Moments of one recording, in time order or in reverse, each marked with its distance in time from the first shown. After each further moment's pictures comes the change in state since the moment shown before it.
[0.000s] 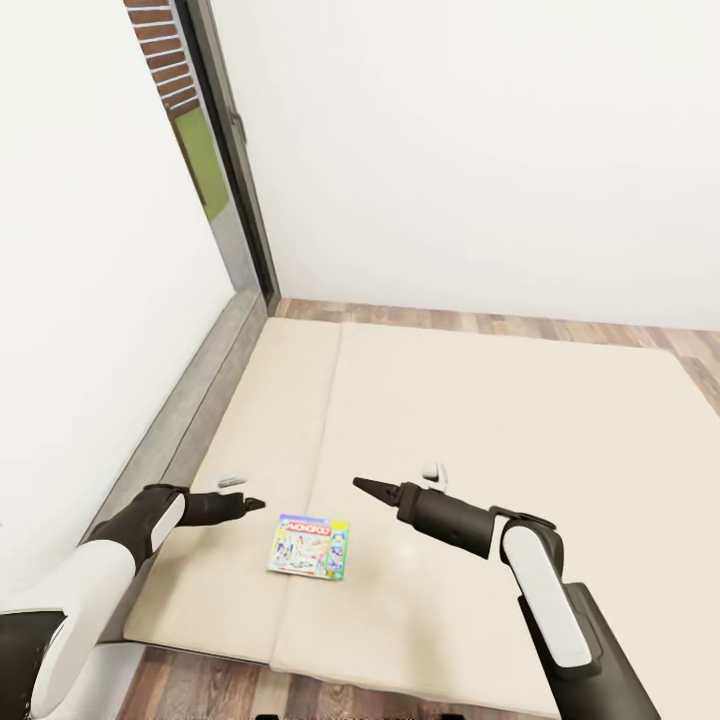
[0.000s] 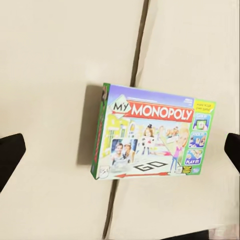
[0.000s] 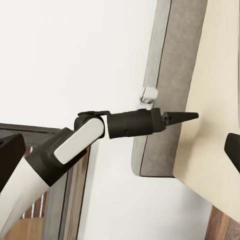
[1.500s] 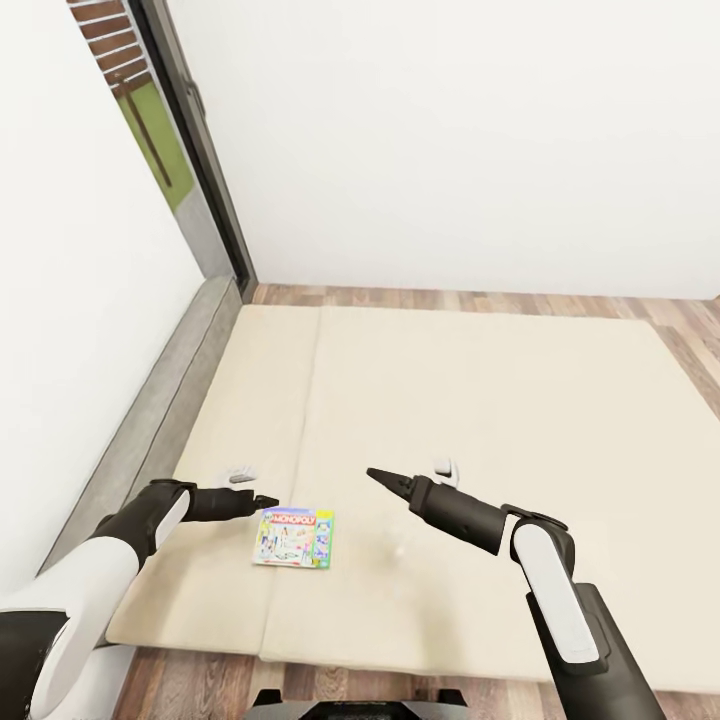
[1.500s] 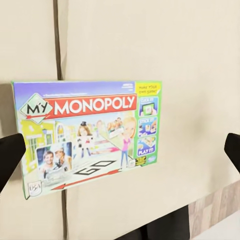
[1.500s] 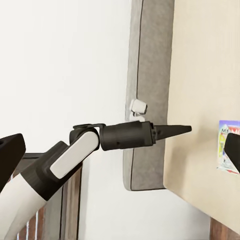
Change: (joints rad) left arm -0.004 -0.004 -0.057 -0.028 -0.014 0.003 -0.167; right arm 0.001 0.010 -0.067 0.005 0.003 0.000 0.005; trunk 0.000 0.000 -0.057
